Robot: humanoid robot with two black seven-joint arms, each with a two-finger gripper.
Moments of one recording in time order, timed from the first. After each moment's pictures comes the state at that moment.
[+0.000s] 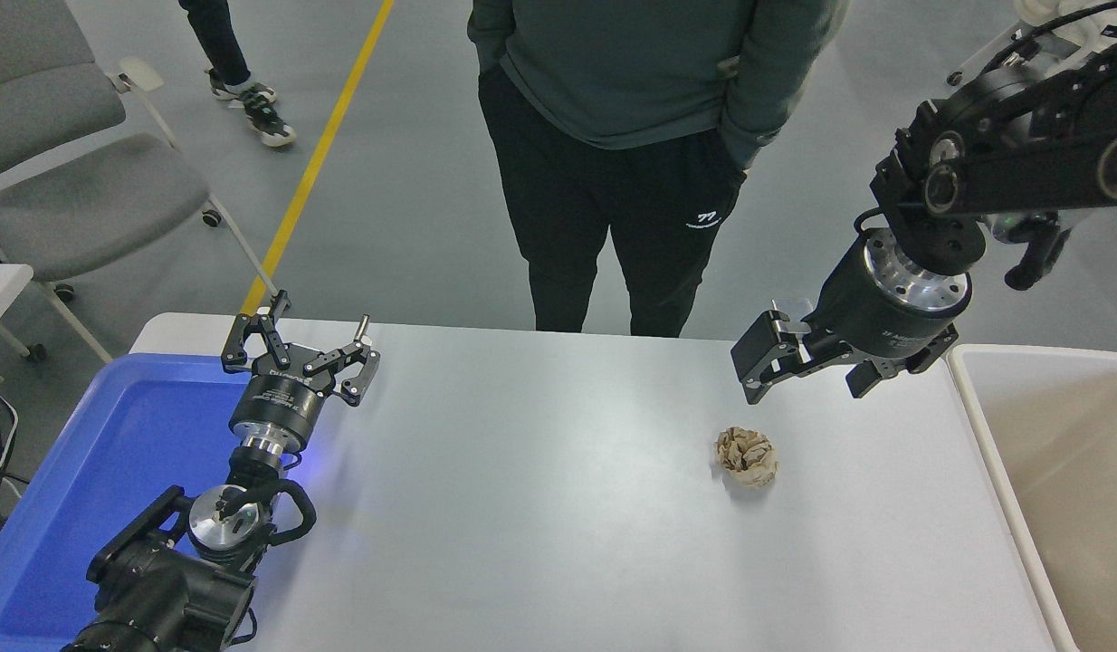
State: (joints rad) left arm -0.46 0.10 -1.19 -0.58 -0.22 -0.66 -0.08; right arm 2.29 -0.22 -1.26 1.53 -0.08 0.66 0.00
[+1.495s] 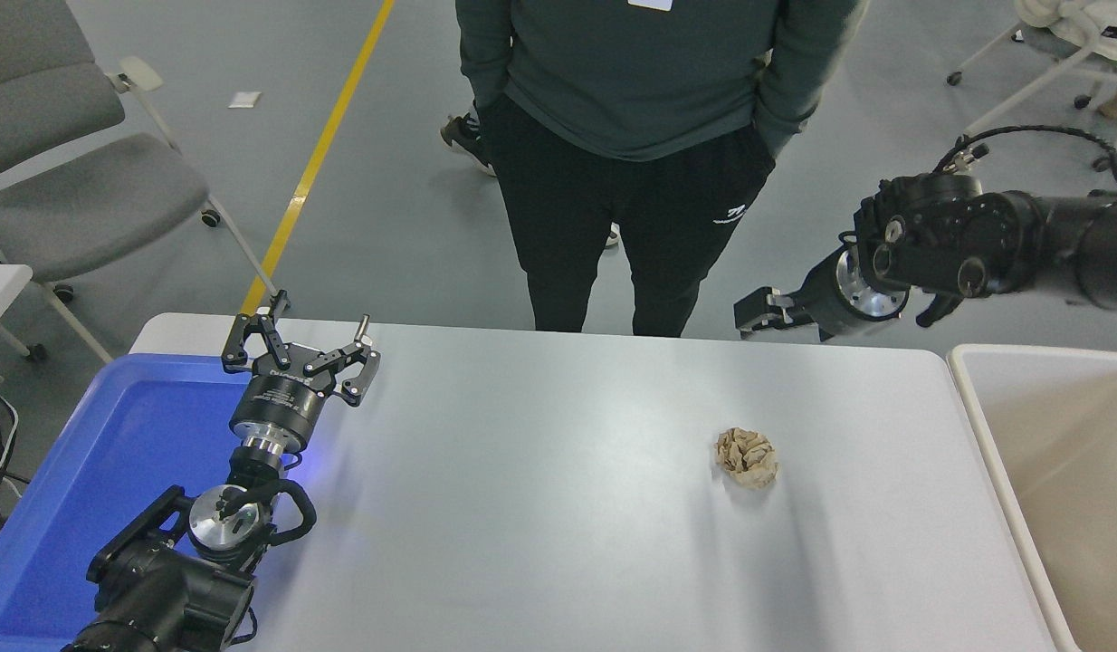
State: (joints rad) left arm -0.46 0.10 -1.20 -0.58 -0.22 -0.66 -0.08; right arm 1.50 -0.22 -0.97 0.80 -0.37 0.40 -0.01
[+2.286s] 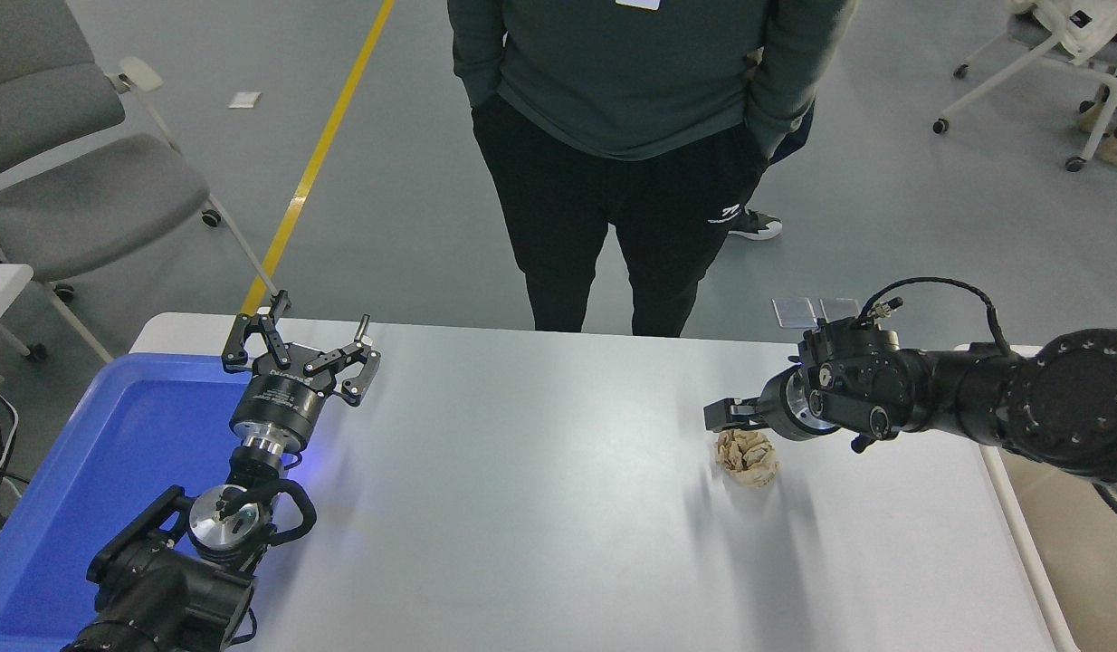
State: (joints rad) left arm -0.46 0.10 -1.19 -0.58 -0.22 -0.66 -0.08; right arm 1.19 -0.09 -0.92 0.60 -0.48 0.30 -0.01
